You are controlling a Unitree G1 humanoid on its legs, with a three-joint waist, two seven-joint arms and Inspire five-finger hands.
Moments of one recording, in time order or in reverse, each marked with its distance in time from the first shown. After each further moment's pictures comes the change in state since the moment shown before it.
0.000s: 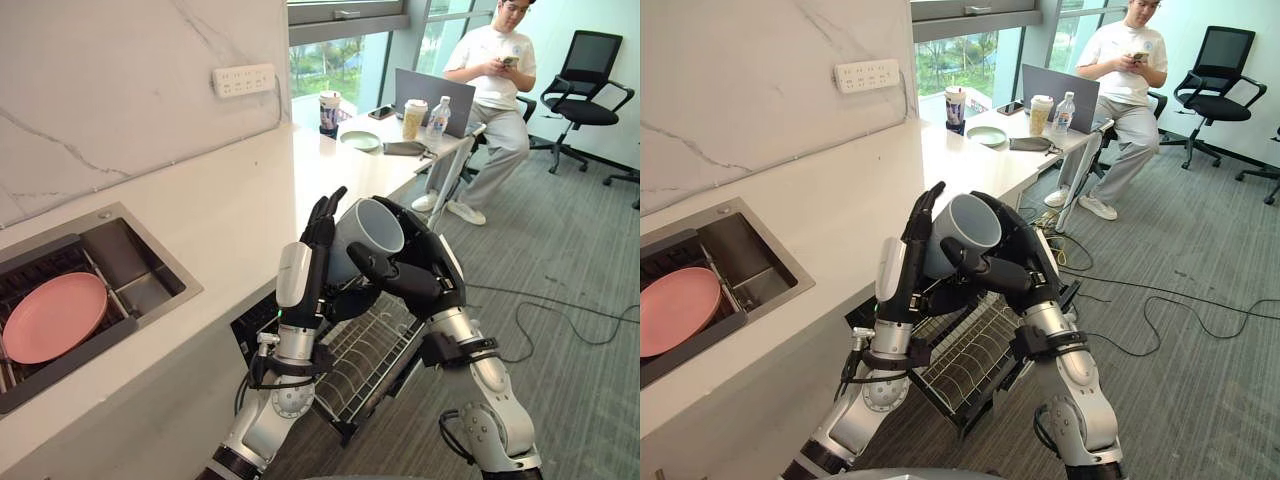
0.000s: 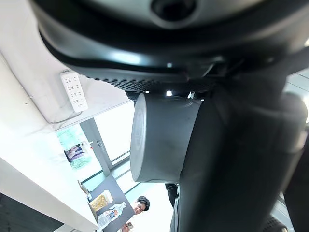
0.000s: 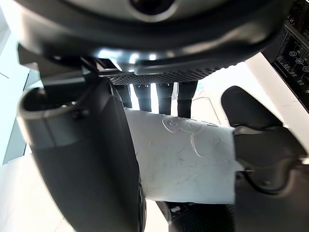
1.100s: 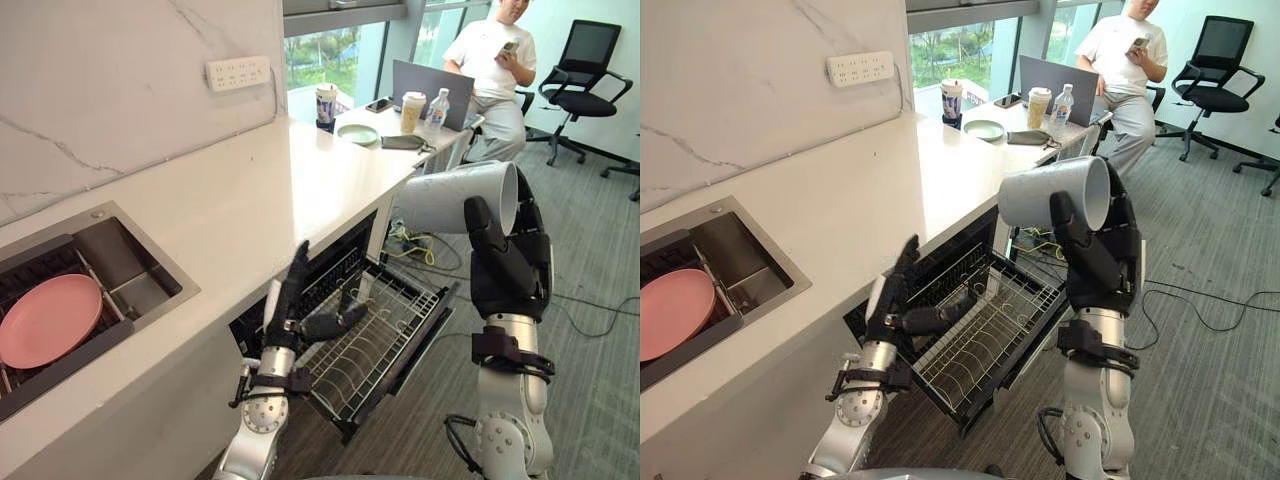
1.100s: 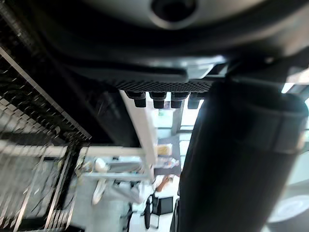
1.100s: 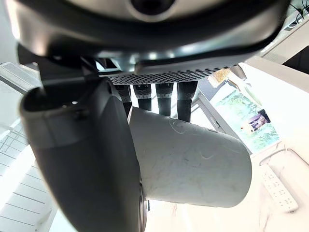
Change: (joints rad) left arm 0.199 -0.073 0.097 0.133 -0.601 0.037 -0.545; right arm 0.093 0.168 -0.245 -0.120 0.151 -0.121 -0.156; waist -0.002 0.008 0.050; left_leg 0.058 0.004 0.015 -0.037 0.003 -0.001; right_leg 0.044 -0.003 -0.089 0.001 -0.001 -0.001
